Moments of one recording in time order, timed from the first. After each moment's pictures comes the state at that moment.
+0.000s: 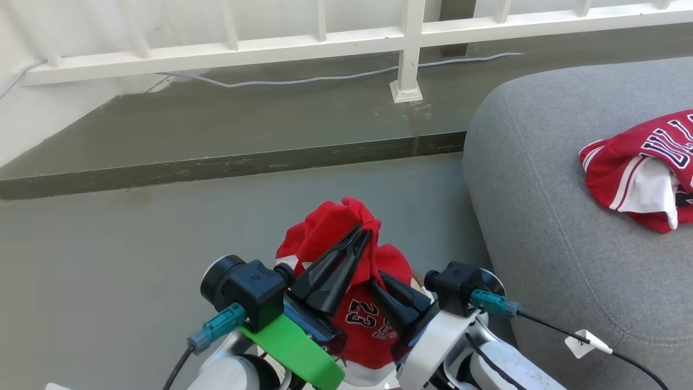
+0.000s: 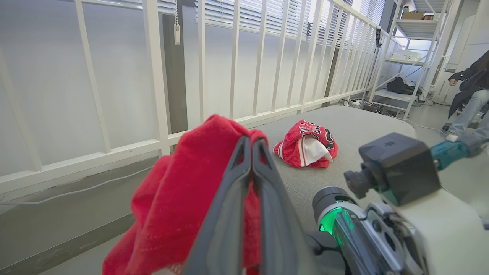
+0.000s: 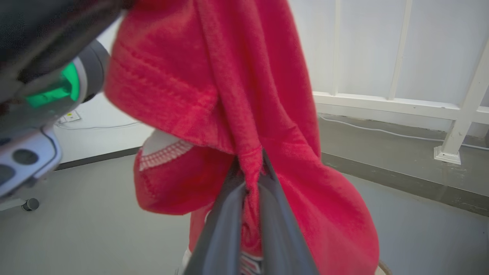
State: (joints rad) left arm -0.17 0.15 -0.65 -0.21 -0.47 -0.09 -0.06; right arm -0.14 -0.07 0.69 0.14 0.34 0.11 -0.12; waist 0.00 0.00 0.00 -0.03
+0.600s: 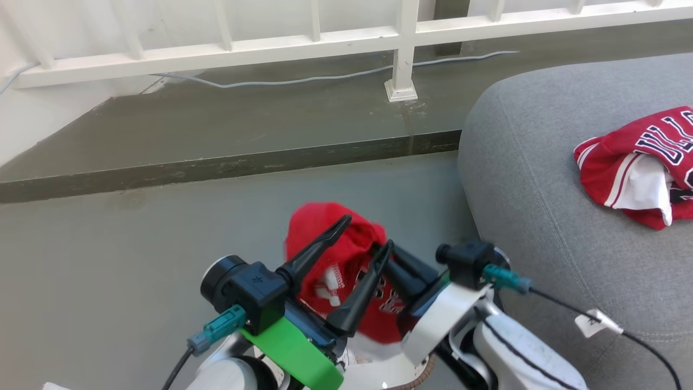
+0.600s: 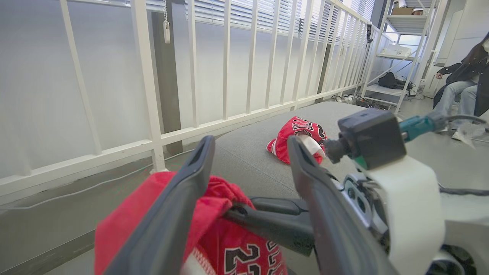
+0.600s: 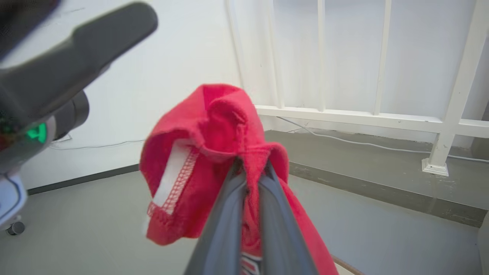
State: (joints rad) left arm -0.17 0.17 -0.66 -0.23 -0.48 -0.10 -0.04; right arm -0.21 -0.07 0.67 0.21 0.38 0.12 -0.18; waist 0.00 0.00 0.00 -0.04
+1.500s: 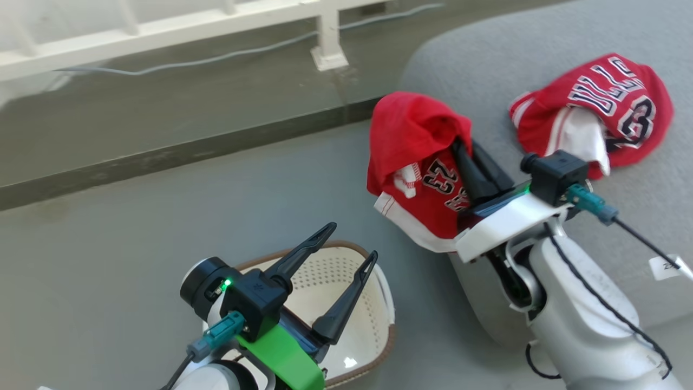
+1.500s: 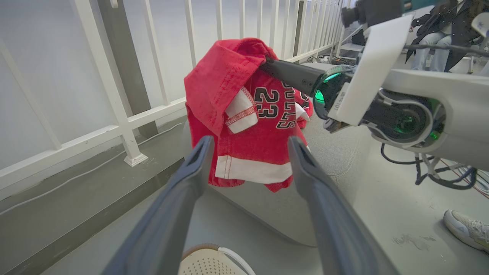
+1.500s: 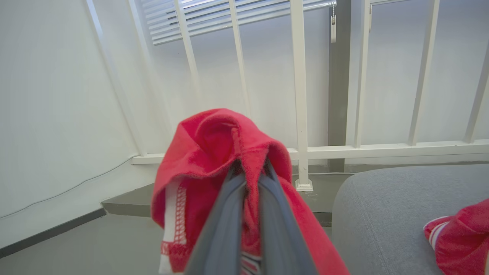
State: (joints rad) left arm -0.16 0.24 -0.66 -0.27 -0.41 -0.09 0.02; right arm -0.37 -0.12 0.45 0.24 0.38 0.04 -0.23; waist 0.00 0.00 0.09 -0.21
